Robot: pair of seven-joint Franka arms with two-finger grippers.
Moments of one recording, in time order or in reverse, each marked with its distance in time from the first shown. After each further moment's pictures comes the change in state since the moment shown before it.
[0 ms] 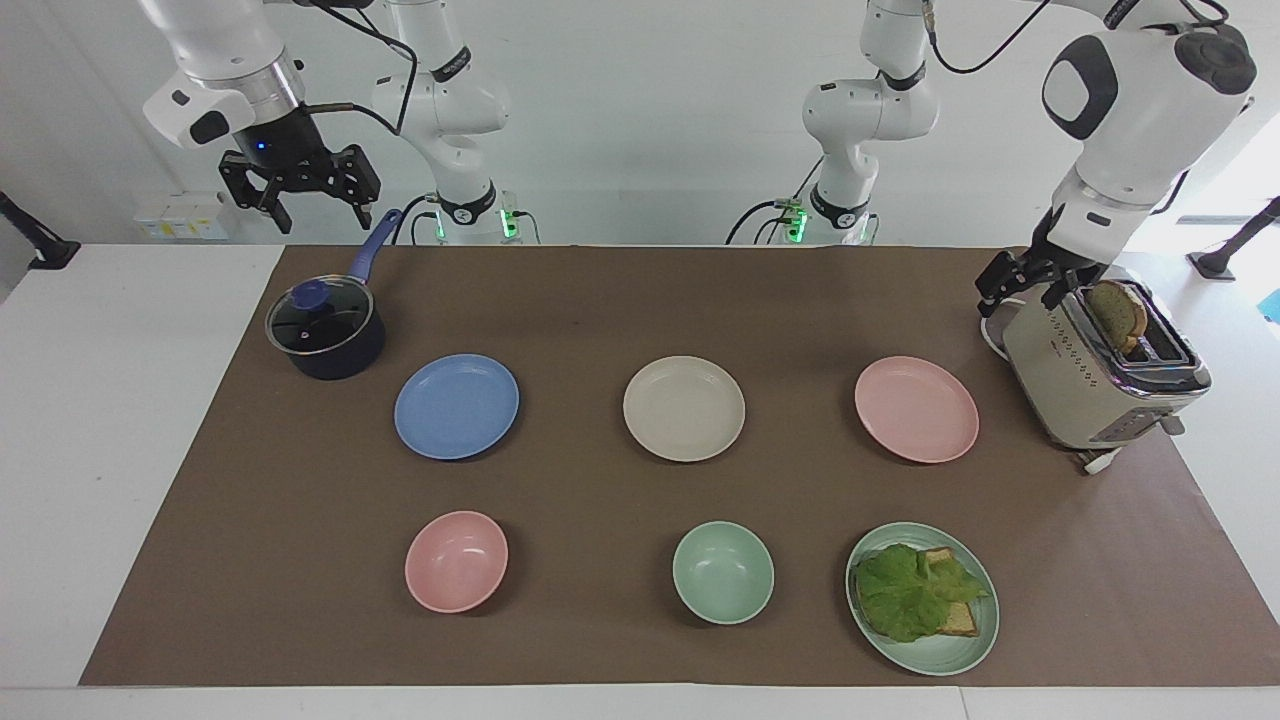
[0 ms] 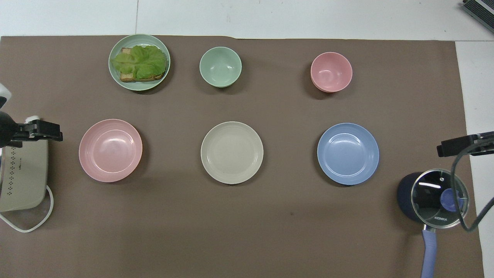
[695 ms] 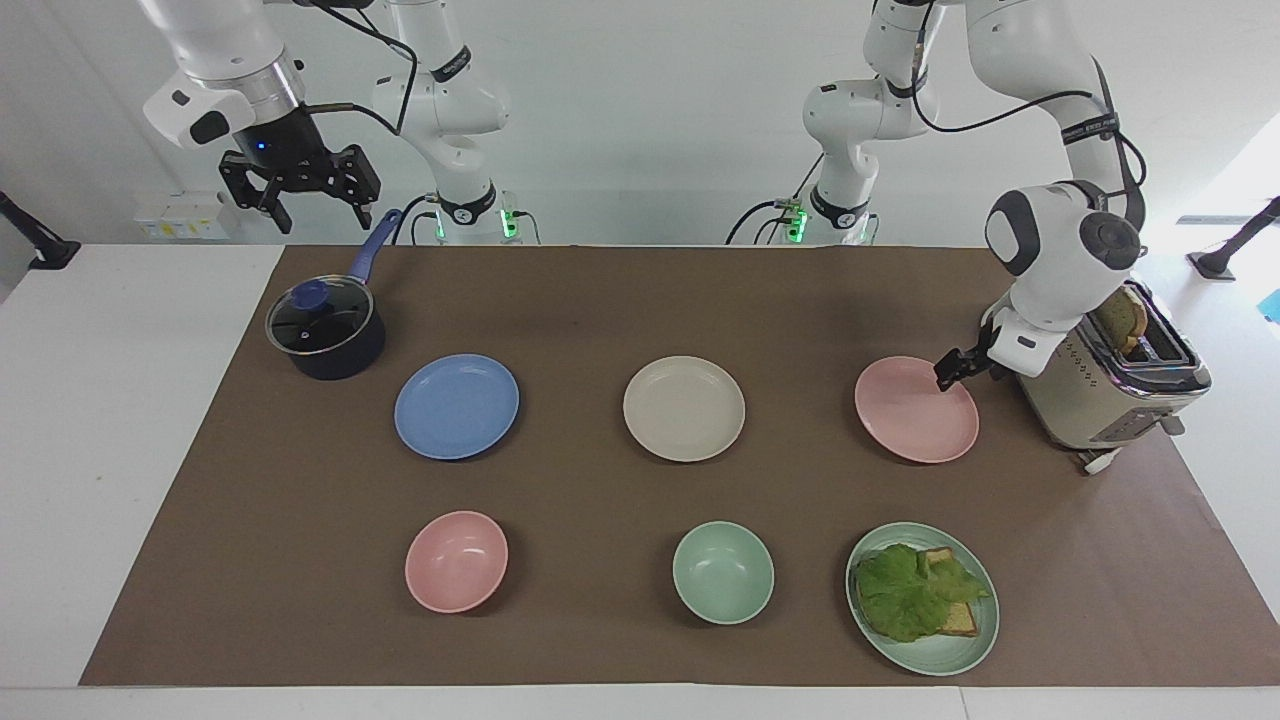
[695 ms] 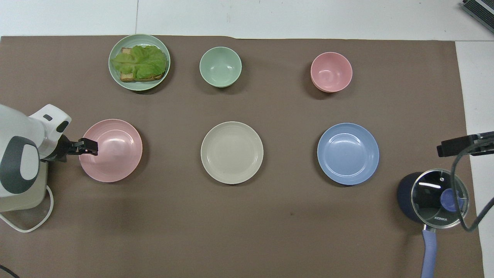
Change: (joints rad) left arm 0.037 0.193 -0.001 -0.243 0.000 0.326 -0.014; right arm 0.000 0.000 0.000 0.000 0.000 0.000 0.000
